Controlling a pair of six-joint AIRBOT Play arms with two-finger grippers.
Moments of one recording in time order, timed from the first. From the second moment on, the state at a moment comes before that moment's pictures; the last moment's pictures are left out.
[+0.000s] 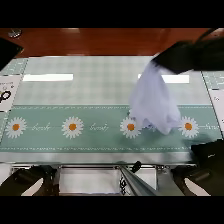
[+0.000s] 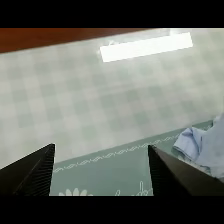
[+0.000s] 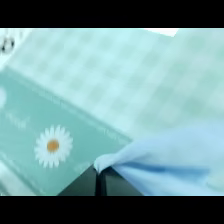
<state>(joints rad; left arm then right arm) -0.37 -0.82 1.66 1.53 -1.45 -1.69 0.37 -1.01 1.43 -1.07 1.22 1.48</state>
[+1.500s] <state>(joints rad) -0.38 -0.94 0.44 0.83 -0.92 -1.53 -0.12 -1.08 1.12 -1.35 1.30 1.39</state>
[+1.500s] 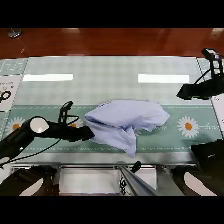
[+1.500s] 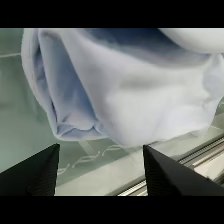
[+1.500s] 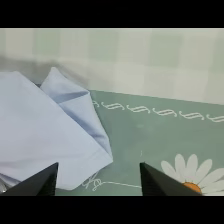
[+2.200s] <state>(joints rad) -0.48 -1.21 0.47 0.55 -0.74 -1.28 -0.31 -1.08 0.89 -1.23 1.20 1.38</state>
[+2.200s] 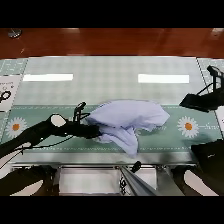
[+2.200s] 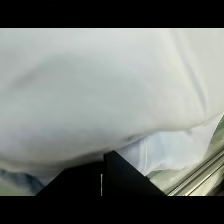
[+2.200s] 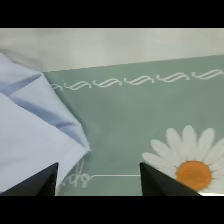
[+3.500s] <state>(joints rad) -0.12 -0.56 0.88 0.54 -0.72 -1.25 -0.26 -0.80 1.13 -0.82 1.03 1.25</state>
